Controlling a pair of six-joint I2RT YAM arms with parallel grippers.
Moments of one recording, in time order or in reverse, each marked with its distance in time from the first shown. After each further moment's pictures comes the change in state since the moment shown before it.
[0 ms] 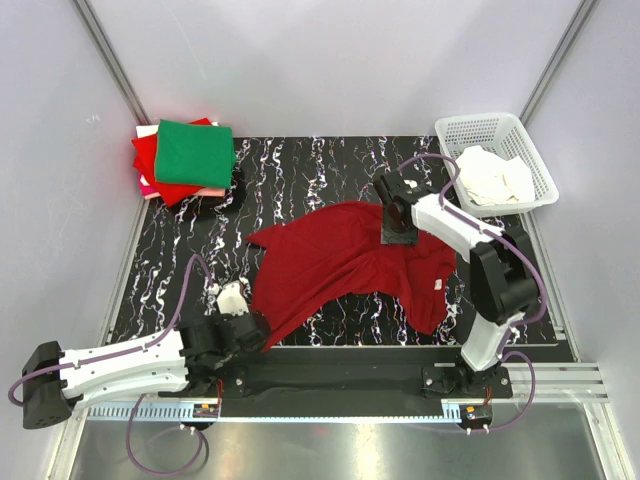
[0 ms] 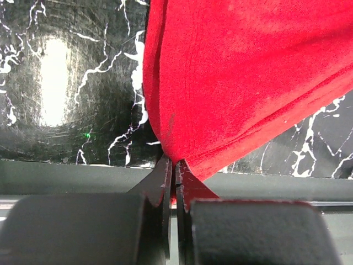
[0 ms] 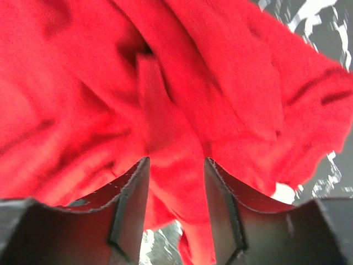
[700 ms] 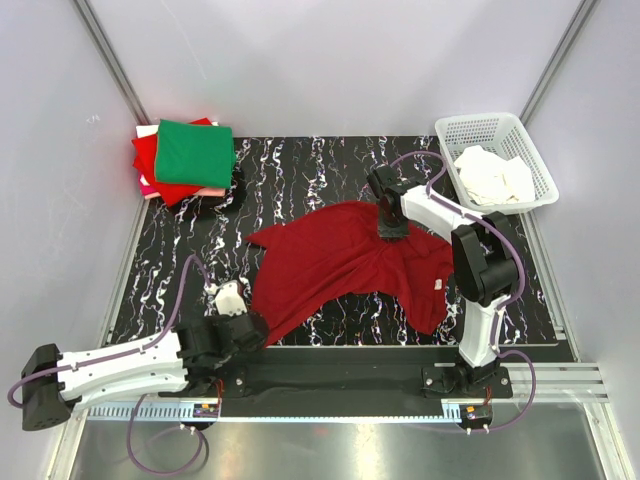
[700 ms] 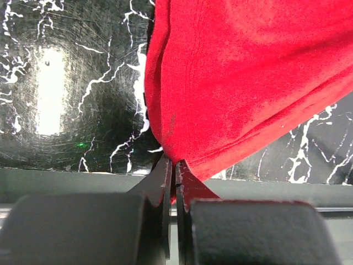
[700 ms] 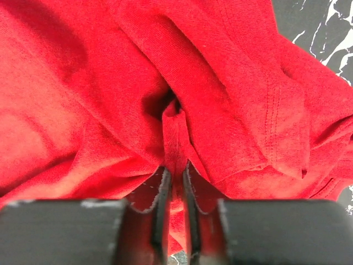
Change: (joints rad) left arm 0.000 -0.035 -0.018 0.008 -0.037 0.001; right arm -0.017 0.183 0.138 0.010 -0.033 -0.014
